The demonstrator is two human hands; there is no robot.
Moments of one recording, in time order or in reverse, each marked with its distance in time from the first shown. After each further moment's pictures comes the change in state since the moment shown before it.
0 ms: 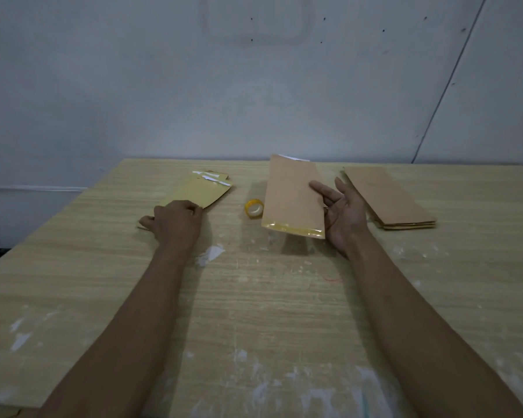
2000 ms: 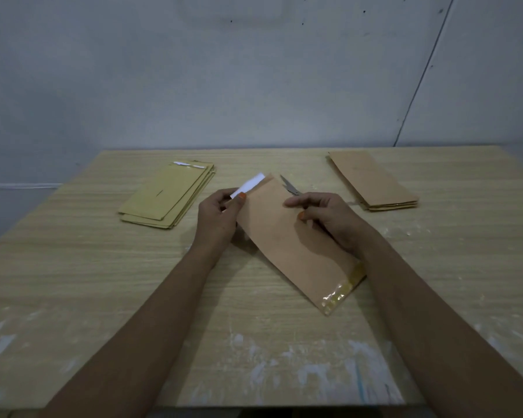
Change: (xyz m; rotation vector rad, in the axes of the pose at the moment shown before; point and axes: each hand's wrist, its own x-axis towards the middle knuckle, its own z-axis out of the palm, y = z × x) left_hand -0.067 0.057 0.001 -1.199 -0.430 0.032; right_hand -0.037 0.004 -0.019 -0.740 -0.178 -0.059
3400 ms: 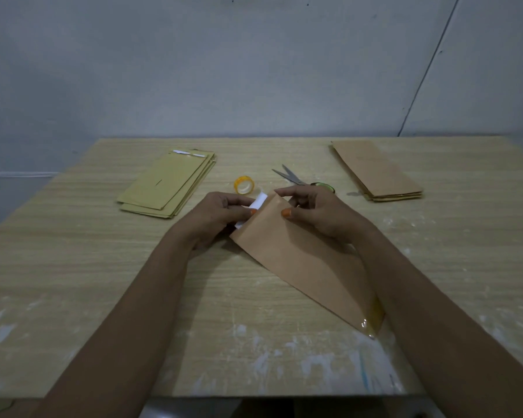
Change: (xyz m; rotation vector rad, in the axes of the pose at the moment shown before) left_hand 0.003 0.011 -0.026 0.068 -0.480 -0.285; right_hand -0.008 -0.008 0.018 -0.279 -0.156 -0.204
